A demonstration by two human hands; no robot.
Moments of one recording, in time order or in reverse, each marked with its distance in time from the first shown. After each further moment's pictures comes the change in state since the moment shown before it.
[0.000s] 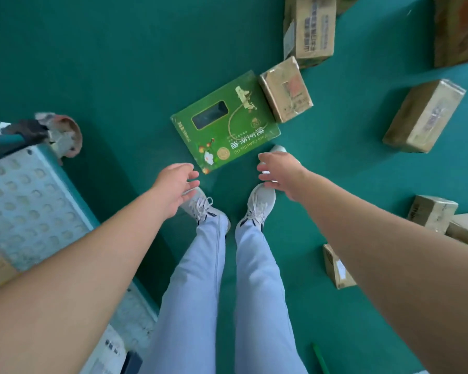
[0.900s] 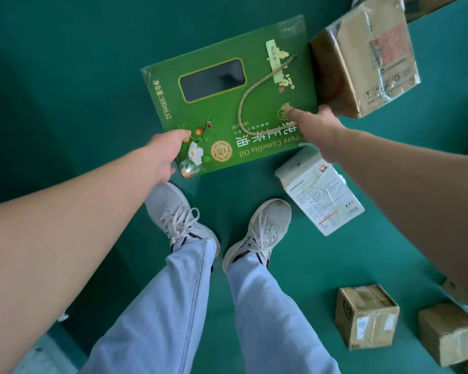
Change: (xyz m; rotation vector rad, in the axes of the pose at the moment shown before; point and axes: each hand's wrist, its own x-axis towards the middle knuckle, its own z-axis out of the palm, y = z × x) left_hand 0.287 -0.030 0.051 -0.017 0.093 -0.082; right_hand 0.281 -0.023 -0.024 -0.401 0.350 -0.096
